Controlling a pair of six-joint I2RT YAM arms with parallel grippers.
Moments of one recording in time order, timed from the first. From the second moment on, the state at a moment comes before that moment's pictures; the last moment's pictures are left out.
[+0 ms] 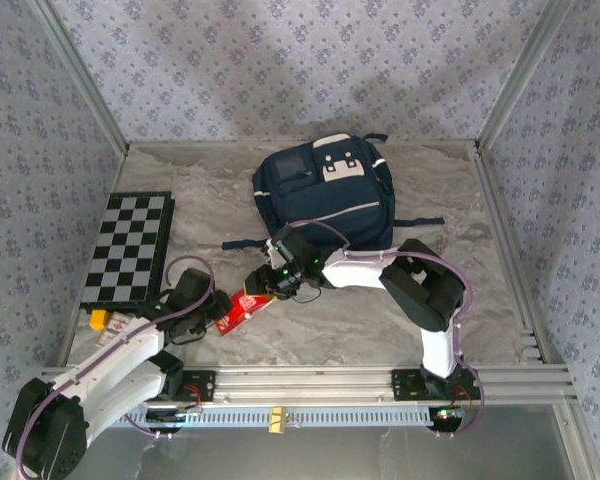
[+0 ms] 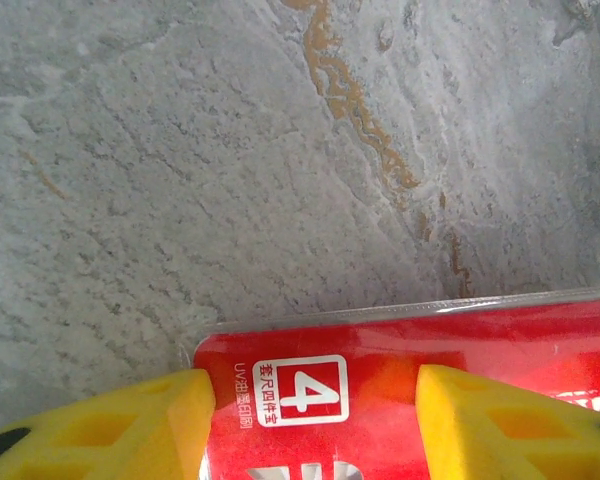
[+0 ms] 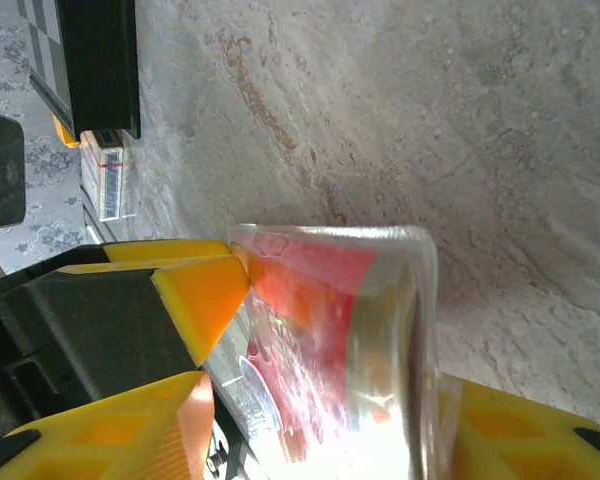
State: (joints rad) left arm -0.51 0.85 0.32 -0.54 0.00 -1.06; right arm 0.91 1.91 1.10 0.01 -0.59 0.91
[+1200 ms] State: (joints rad) left arm -0.51 0.91 0.73 -0.61 -0.06 -0.83; right arm 0.66 1.52 1.03 -0.15 -0.59 0.81
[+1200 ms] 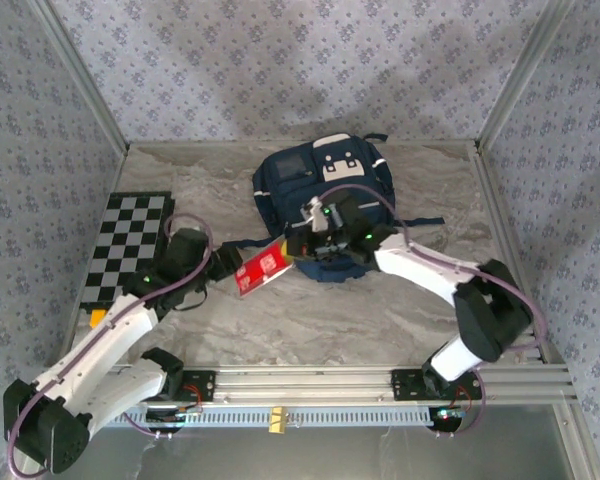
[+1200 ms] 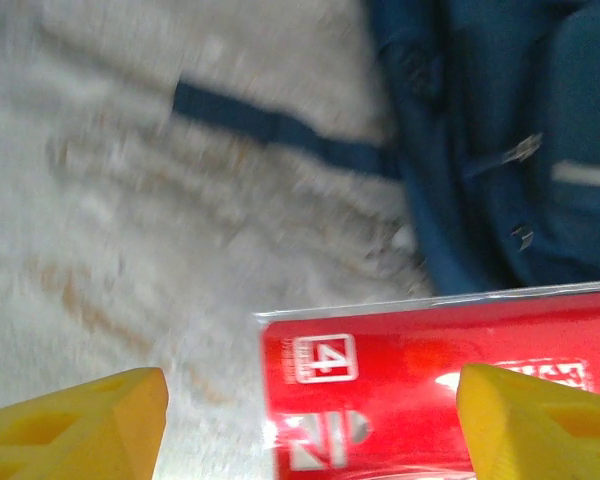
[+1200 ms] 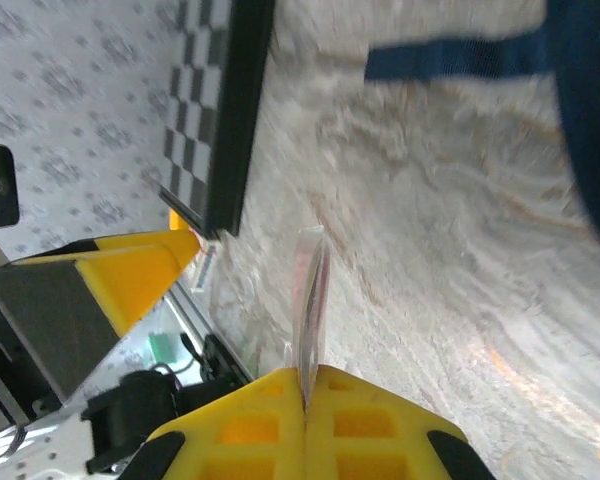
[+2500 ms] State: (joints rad) left arm -0.83 1.90 1.46 -0.34 -0.14 0.22; right arm -0.35 1.13 0.97 -0.60 -0.93 0.66
